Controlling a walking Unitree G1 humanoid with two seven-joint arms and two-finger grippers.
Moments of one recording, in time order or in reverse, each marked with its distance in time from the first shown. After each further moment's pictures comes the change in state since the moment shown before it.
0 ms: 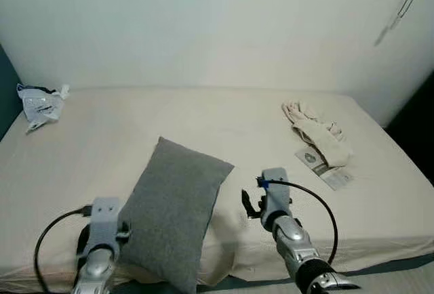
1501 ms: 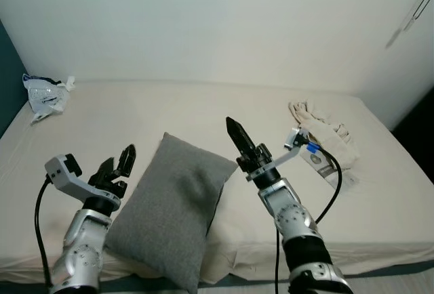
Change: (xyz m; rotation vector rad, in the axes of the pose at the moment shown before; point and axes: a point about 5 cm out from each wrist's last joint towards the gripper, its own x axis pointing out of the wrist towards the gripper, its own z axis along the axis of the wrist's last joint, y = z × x) left arm -0.027 0.007 0.117 -0.840 -0.458 -0.801; right arm -0.022 0.039 0.103 1.013 -0.462 1.003
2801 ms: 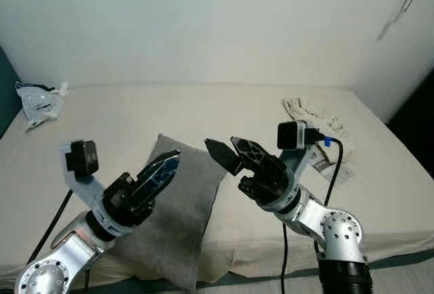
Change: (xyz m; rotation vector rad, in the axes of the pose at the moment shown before) left arm -0.018 -0.110 0.010 -0.272 0.203 -0.675; right arm 0.005 0.092 -0.010 0.250 0.349 0.395
